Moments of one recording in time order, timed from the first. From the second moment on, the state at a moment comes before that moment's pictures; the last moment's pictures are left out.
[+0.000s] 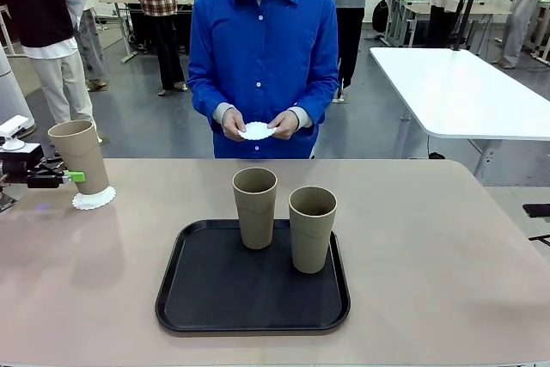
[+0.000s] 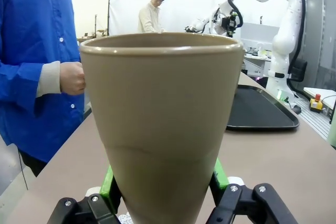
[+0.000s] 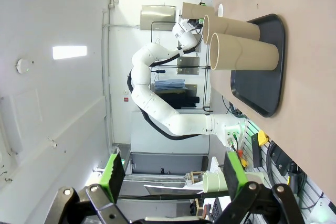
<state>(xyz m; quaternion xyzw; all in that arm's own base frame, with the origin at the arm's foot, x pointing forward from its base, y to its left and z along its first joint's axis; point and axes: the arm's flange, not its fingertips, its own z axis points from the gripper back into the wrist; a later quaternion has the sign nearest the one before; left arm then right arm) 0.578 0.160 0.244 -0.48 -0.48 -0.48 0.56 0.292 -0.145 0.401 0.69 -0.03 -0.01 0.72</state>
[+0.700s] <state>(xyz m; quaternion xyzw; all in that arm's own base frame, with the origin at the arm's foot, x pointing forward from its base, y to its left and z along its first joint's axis) 0.574 0.172 0.239 -0.46 -0.50 -0.52 0.52 0.292 -0.145 0.401 0.69 -0.03 -0.01 0.72</state>
